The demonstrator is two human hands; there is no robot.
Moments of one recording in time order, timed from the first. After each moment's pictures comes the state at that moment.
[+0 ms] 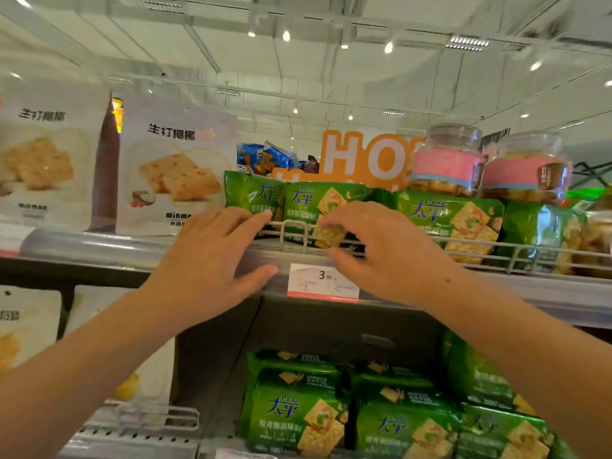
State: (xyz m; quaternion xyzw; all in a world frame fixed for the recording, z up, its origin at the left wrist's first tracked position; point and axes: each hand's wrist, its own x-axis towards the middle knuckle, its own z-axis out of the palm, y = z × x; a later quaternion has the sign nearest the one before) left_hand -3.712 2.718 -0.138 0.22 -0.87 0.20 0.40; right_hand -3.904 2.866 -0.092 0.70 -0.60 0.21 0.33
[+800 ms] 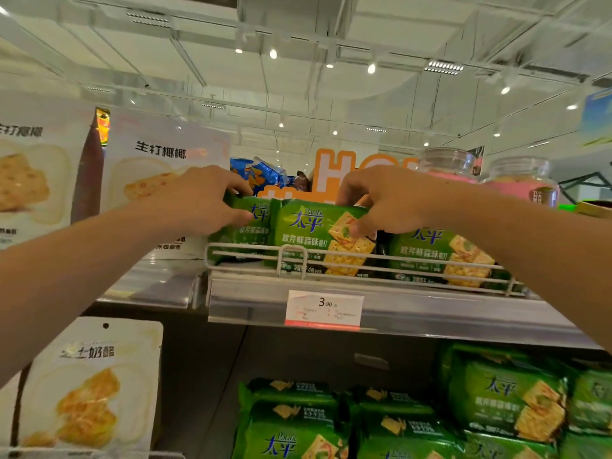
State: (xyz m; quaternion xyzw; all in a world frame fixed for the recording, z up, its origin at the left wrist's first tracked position) left_hand -3.726 2.672 -0.037 0.32 -0.87 -0.02 0.37; right_hand -3.916 2.842 0.004 0.63 -0.75 0.11 0.17
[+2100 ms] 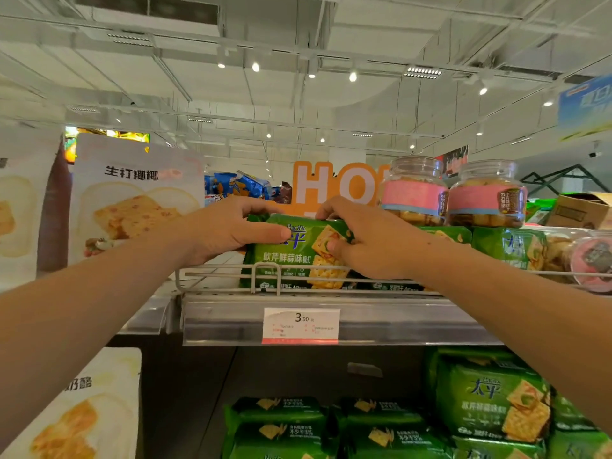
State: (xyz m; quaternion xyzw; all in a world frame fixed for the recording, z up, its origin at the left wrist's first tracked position) left_hand -3.773 2.679 -0.039 0.09 -0.86 -0.41 0.29; right_hand -3.943 2.849 -0.034 0.67 -0.69 0.20 0.17
